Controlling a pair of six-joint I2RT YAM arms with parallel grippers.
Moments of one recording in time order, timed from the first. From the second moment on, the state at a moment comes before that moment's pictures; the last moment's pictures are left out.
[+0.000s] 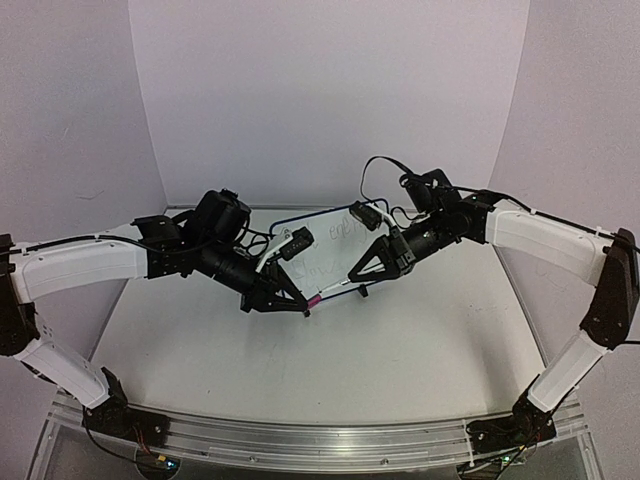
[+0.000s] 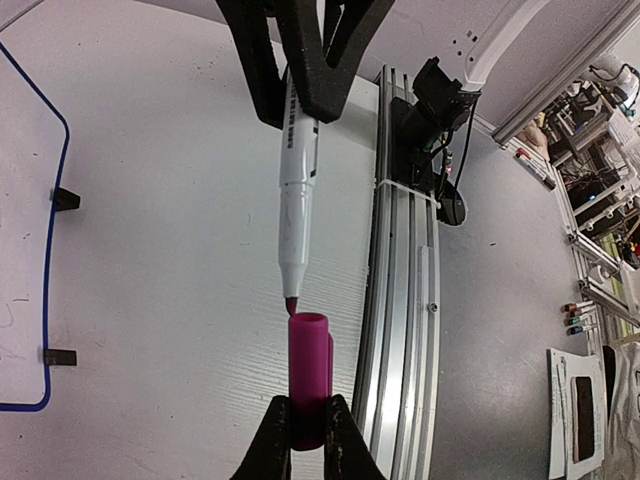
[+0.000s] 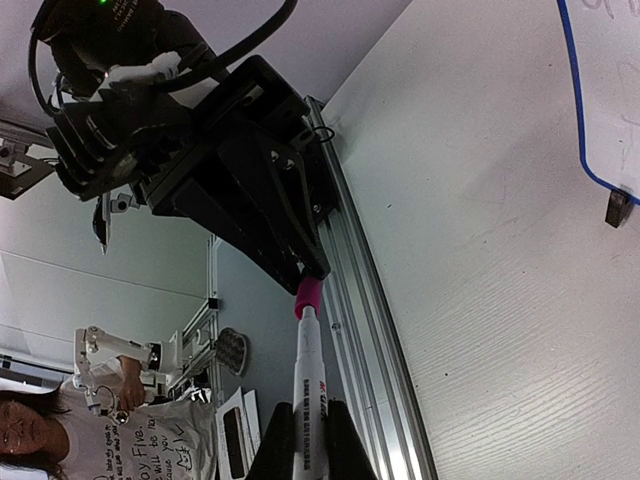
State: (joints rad) left arm -0.90 1.42 1.15 -0.42 0.65 0.05; right arm 0.65 1.61 1.37 -0.64 -1.07 0.21
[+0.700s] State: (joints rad) left arm -0.90 1.42 1.15 -0.42 0.65 0.05; right arm 0.65 1.61 1.37 -0.66 -1.07 0.20
